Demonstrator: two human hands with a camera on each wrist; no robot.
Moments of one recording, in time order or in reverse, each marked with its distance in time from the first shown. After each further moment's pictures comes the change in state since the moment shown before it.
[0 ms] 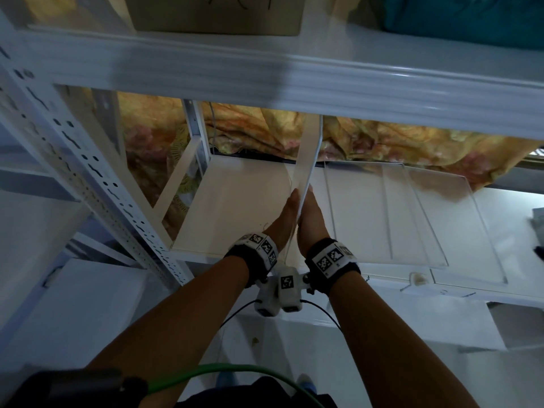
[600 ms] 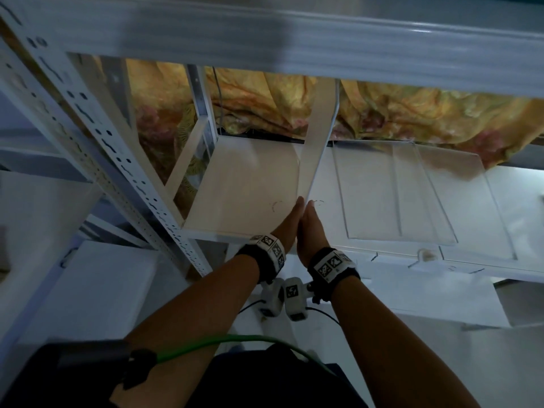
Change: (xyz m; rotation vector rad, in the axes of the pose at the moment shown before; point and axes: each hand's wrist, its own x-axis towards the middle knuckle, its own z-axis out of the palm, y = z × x) left_hand -0.028 -0.053 -0.010 0.076 -0.015 -0.207; right_hand -0.030 0.062 -0.011 0.131 -0.031 0.262
